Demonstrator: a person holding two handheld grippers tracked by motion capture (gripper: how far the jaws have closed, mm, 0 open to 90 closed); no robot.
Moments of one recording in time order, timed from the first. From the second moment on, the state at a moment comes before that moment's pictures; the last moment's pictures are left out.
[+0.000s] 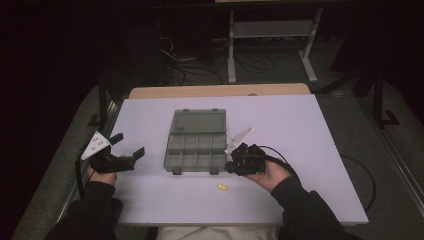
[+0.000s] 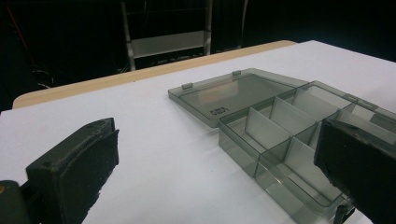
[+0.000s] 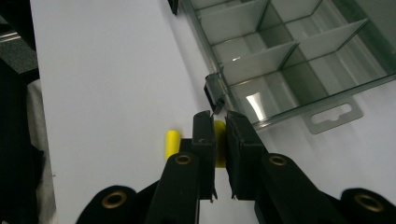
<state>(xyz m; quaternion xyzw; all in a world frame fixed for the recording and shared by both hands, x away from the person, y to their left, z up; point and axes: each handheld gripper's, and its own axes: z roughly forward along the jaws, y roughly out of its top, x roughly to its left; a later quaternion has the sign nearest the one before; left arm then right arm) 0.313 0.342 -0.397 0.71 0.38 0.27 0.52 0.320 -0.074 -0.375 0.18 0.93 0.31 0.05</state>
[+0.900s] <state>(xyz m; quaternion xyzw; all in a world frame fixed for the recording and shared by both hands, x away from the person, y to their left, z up) 0.313 0.342 -0.398 0.71 0.38 0.27 0.52 0.362 -0.062 -0.340 0.19 0.93 0.32 0.06</state>
